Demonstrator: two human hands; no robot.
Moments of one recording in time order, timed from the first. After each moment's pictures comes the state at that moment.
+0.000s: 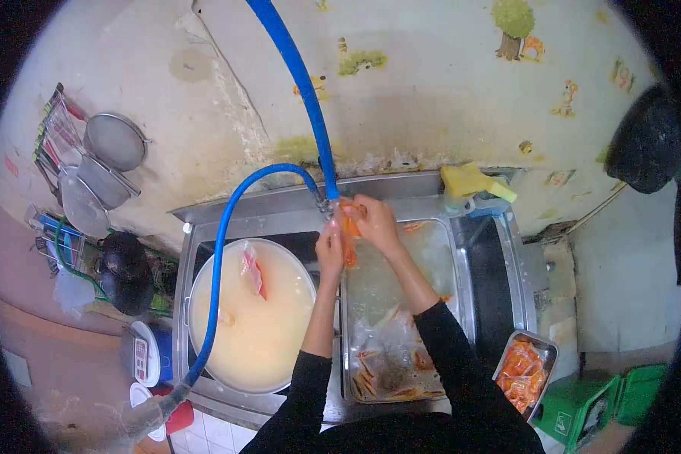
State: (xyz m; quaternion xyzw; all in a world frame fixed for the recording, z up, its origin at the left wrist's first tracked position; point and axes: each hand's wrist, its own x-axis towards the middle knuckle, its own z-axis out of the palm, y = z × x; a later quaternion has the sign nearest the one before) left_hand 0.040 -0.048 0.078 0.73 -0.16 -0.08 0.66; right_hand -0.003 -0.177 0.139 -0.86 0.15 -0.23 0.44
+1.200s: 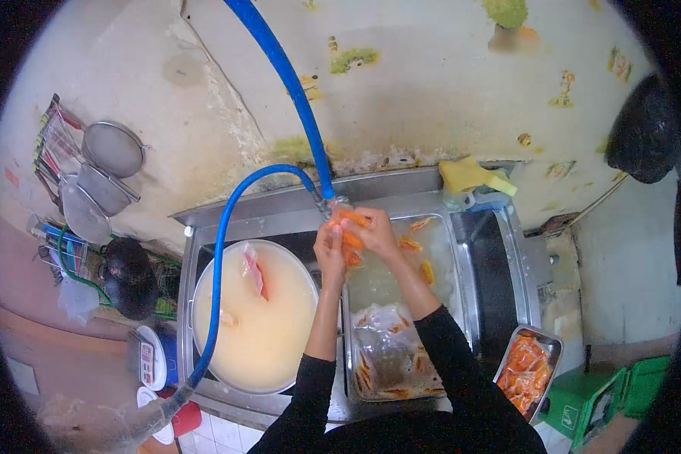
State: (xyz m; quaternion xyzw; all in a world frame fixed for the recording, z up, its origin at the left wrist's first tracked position) left_hand 0.018 -0.058 0.096 0.64 -0.18 -0.02 0.75; right_hand -0.011 -0.167 0.109 -0.68 0.05 -0.23 0.69
